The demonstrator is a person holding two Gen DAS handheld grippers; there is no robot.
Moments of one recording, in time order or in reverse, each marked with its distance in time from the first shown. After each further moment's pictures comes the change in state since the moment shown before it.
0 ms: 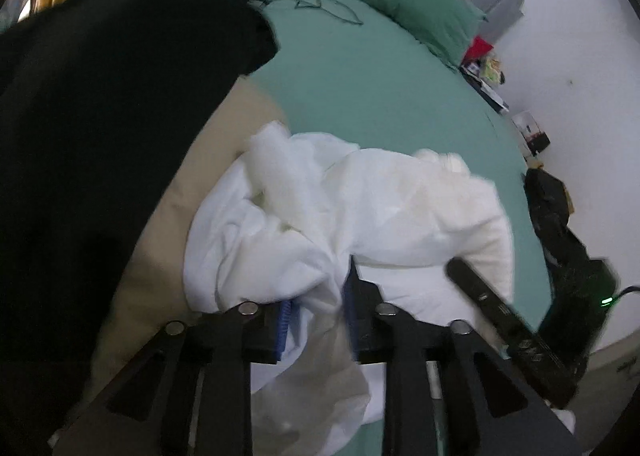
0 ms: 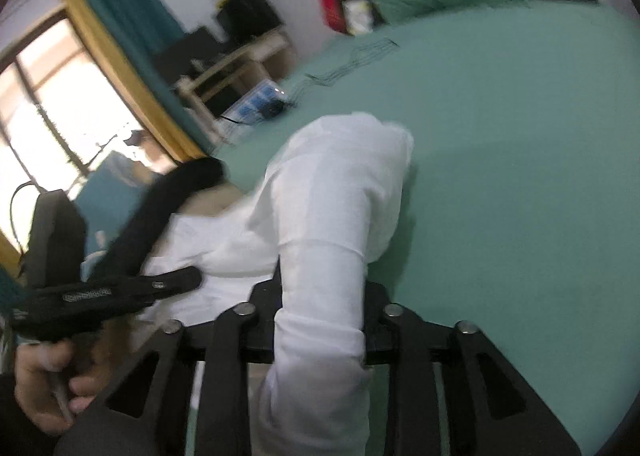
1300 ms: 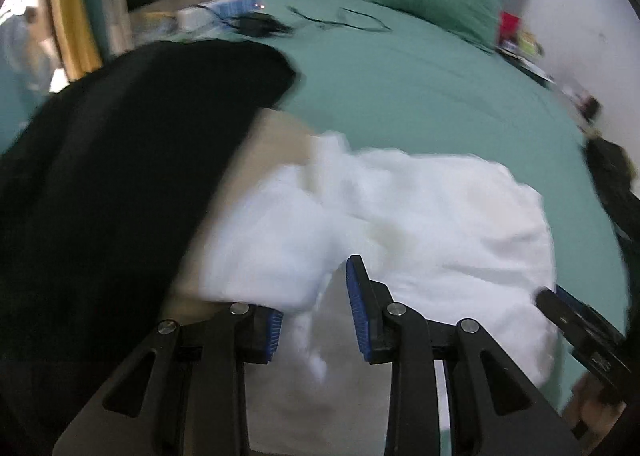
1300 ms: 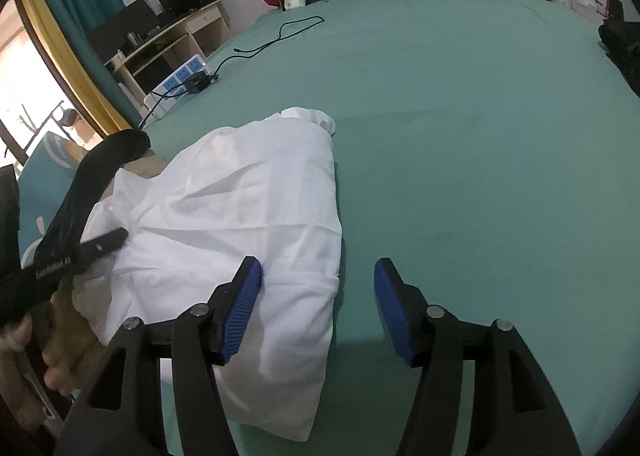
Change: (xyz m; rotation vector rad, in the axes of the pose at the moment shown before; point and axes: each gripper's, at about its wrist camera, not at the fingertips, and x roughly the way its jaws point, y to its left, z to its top) left arm 0.003 -0.024 0.012 0.142 -0.089 0.327; right arm -0.041 -0.016 0.001 0.002 0.099 -0.271
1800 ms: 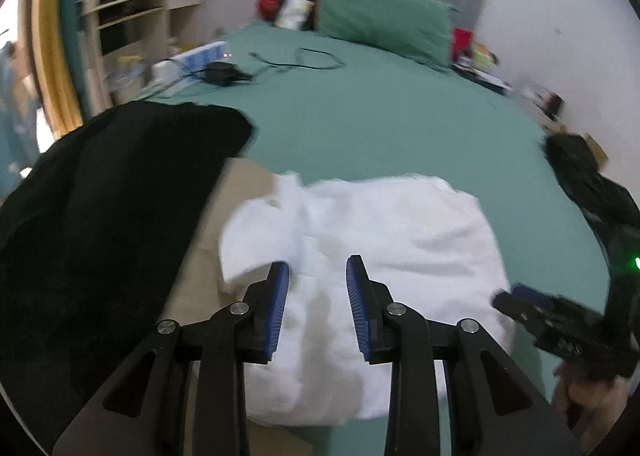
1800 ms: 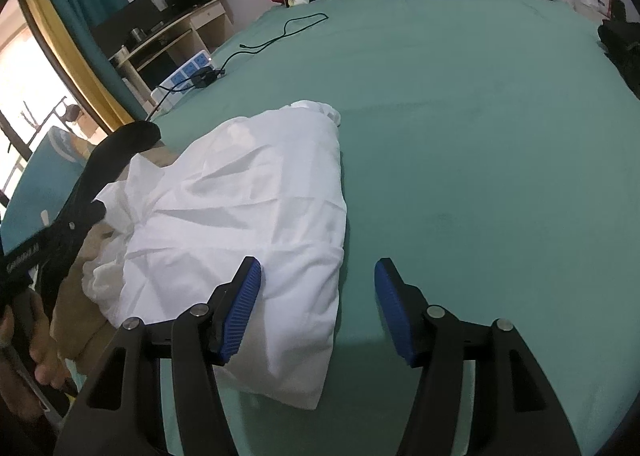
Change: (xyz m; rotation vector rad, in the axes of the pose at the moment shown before) left arm -0.049 -0.028 -0.020 0.132 -0.118 -0.144; right arm -0.014 0.008 -0.007 -0.012 0.016 0.005
